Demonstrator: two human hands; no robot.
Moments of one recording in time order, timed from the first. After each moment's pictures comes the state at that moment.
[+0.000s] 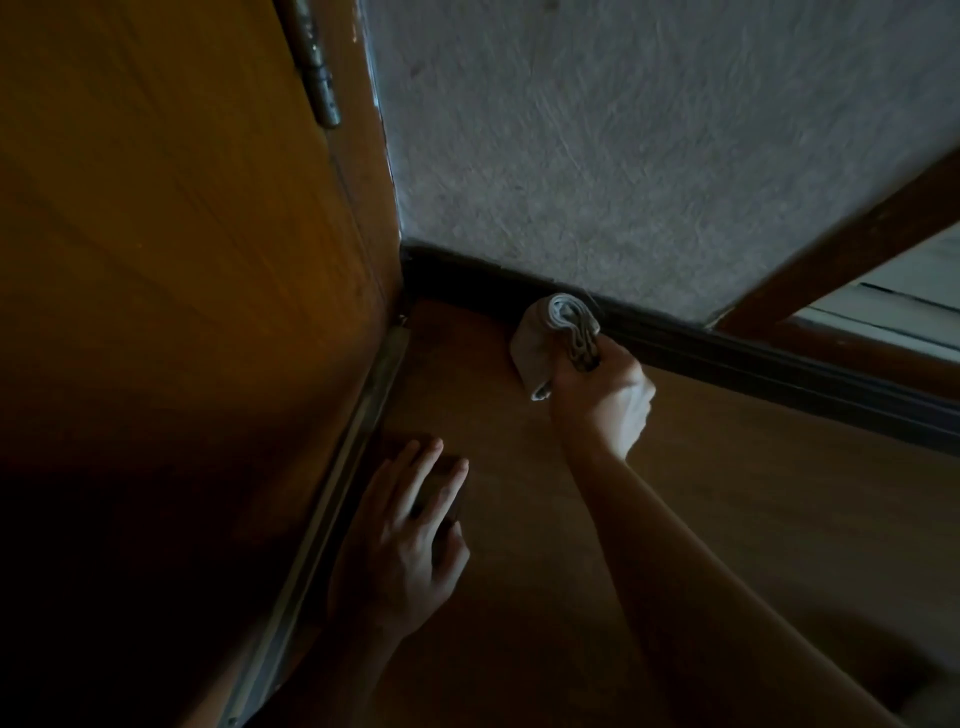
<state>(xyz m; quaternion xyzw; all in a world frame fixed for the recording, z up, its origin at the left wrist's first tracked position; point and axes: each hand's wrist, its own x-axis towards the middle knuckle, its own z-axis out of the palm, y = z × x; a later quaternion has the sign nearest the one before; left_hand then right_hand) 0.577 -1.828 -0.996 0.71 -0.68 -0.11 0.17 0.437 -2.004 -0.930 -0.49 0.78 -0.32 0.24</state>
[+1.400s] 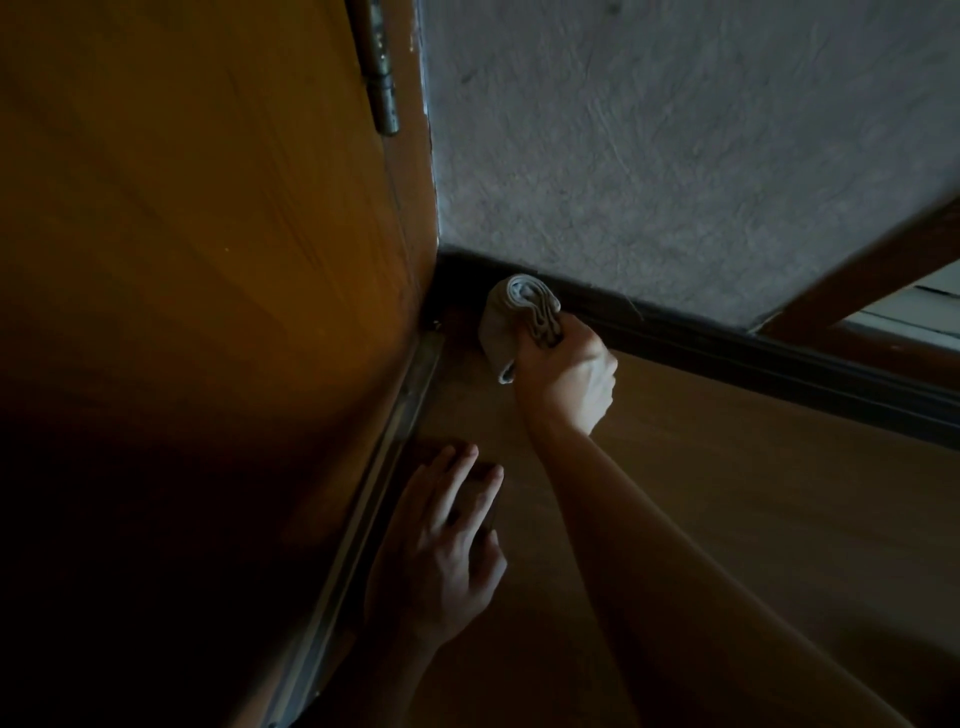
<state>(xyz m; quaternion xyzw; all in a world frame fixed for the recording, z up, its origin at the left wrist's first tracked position) 0.578 -1.827 -0.999 0.70 -0.68 -0.11 0.20 0.501 -2.011 -0.931 -0.52 0.75 -0.32 0.26</state>
